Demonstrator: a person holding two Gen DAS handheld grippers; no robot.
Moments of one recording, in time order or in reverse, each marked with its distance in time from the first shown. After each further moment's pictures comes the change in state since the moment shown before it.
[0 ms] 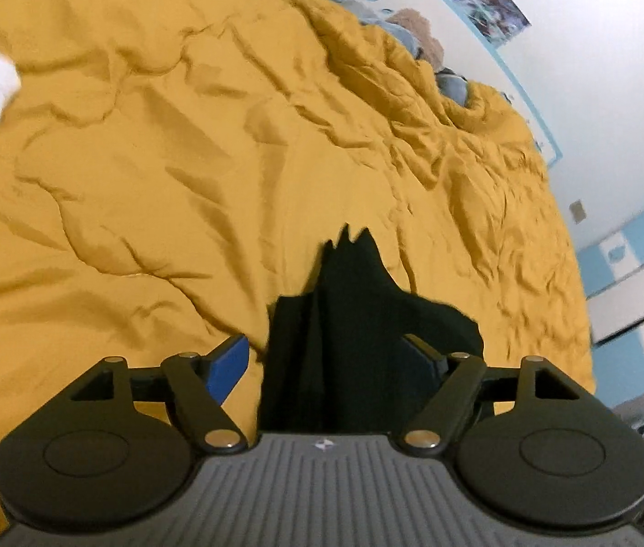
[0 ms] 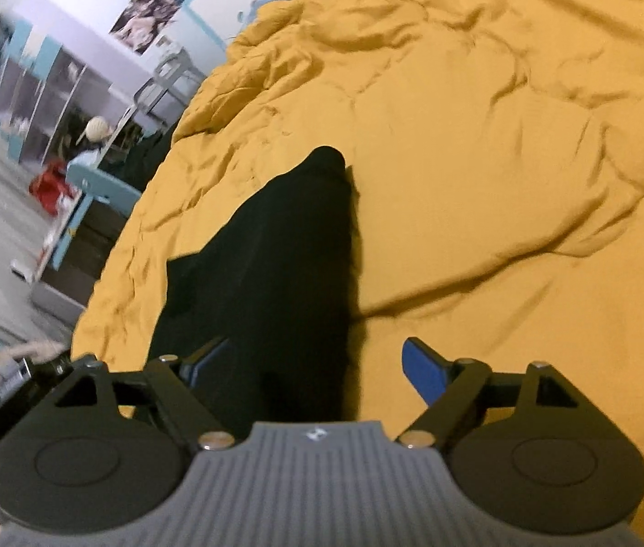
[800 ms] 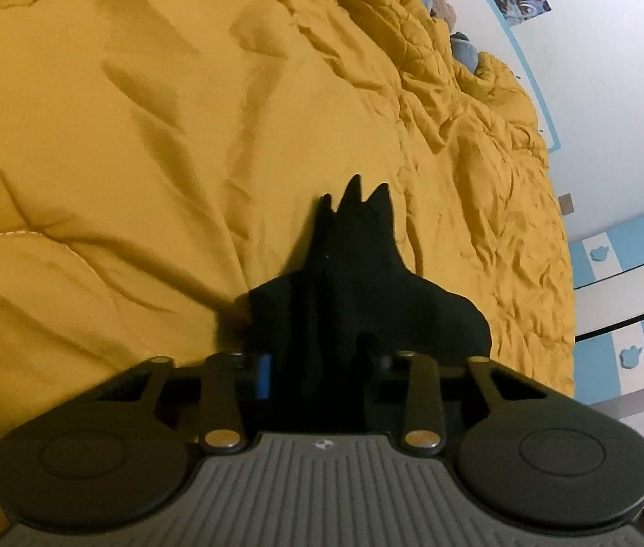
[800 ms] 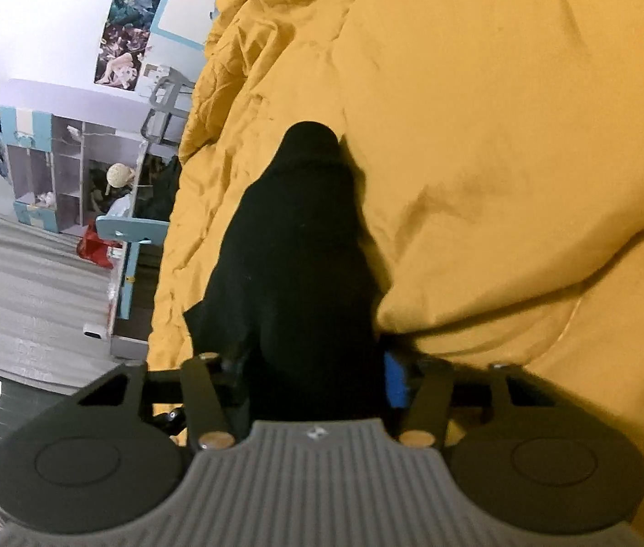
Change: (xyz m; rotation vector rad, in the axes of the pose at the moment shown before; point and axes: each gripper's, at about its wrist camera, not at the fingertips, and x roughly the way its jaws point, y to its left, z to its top) left arm 0.078 0.009 -0.001 -0.072 0.114 -0.083; right arm 0.081 -0.029 0.024 0.232 0.072 0.175
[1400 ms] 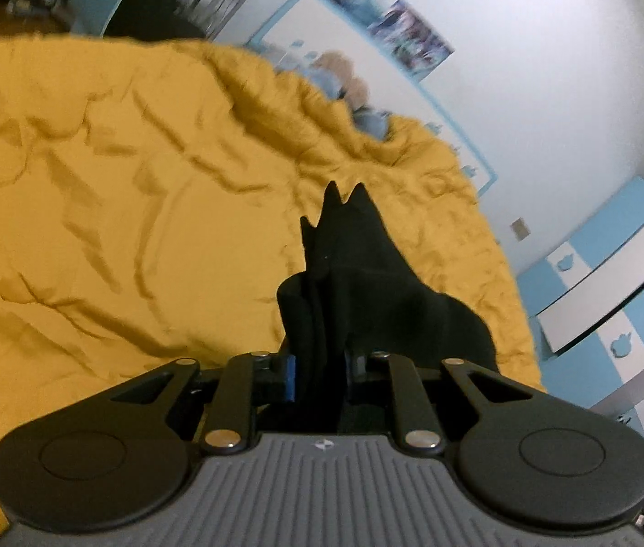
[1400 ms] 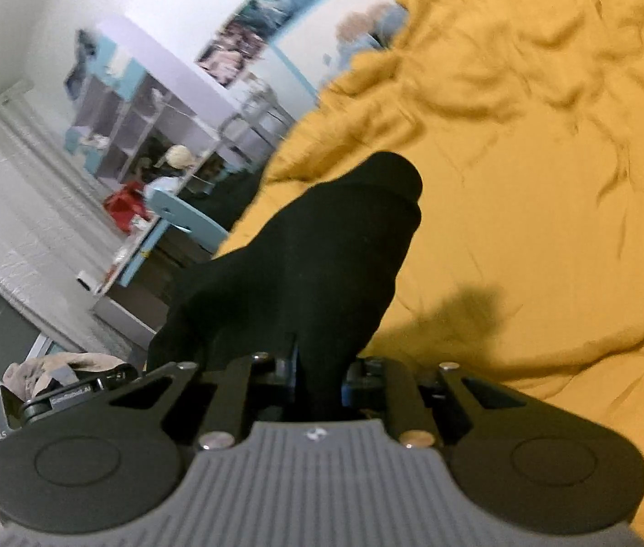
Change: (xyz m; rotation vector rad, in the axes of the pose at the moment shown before) left arm -0.112 -0.107 -0.059 0.219 -0.269 -0.042; right arm -0.114 0.117 -0.043 -0.434 -0.192 0.016
